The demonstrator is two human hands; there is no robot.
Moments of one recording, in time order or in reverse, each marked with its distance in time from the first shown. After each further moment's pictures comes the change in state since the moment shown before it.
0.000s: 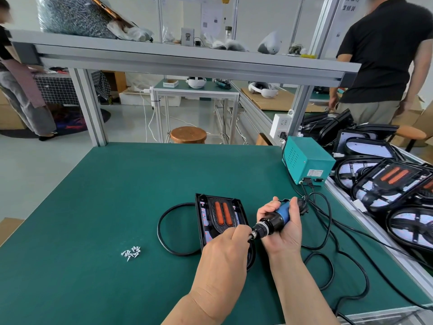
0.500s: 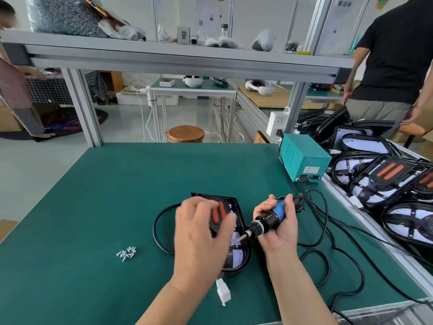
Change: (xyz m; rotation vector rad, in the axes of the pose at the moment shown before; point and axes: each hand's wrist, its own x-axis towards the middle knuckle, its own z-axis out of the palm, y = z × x) left_hand 0.017 -0.019 -0.012 -0.168 0.267 -0.262; right_hand -0.001 -0.001 -0.001 0.011 -0.028 0.018
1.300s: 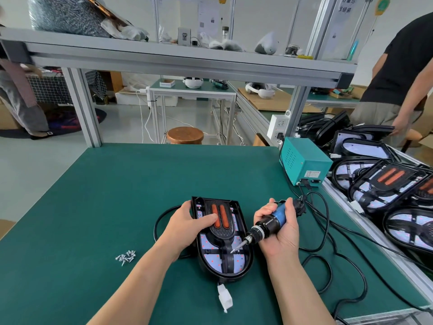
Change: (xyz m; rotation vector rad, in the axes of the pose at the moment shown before) left_hand 0.051 -0.069 0.005 -0.398 -0.498 -0.658; right_hand 0.001 0.002 0.002 -0.056 -0.002 -0.014
